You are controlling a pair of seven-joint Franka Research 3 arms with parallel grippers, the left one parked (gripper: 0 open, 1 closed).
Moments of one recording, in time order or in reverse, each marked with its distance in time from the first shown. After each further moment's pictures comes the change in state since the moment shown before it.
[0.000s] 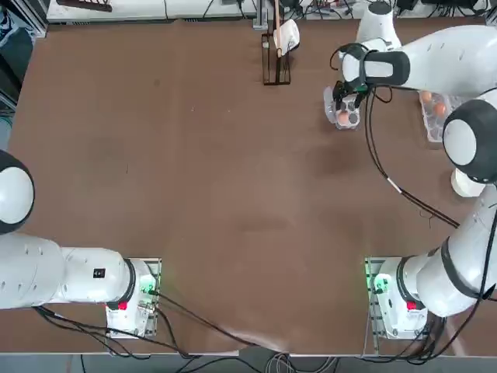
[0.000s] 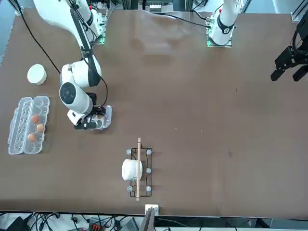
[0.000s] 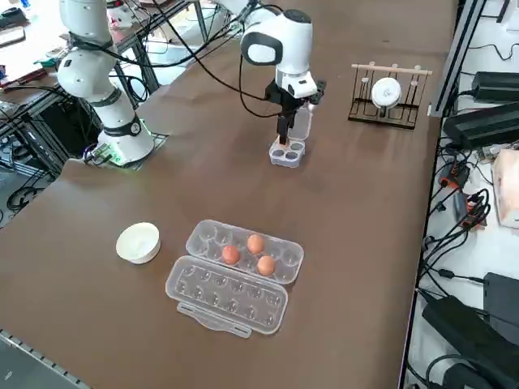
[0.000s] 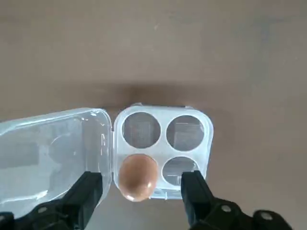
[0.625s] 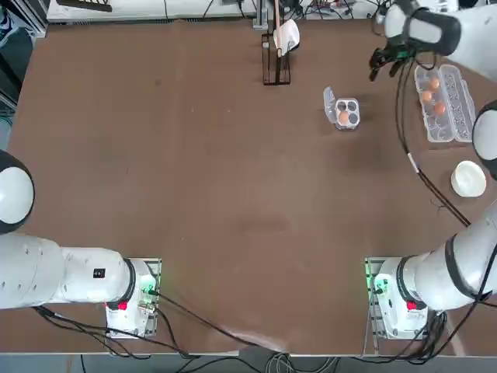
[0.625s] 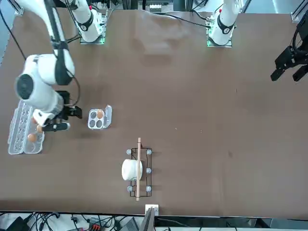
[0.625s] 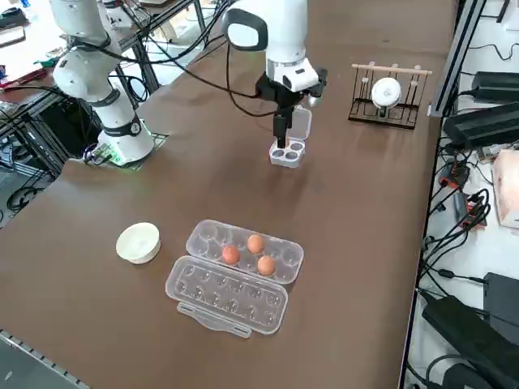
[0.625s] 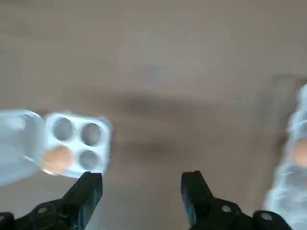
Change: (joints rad) arm -0.207 -0.103 -0.058 0.106 -0.013 -0.168 -0.420
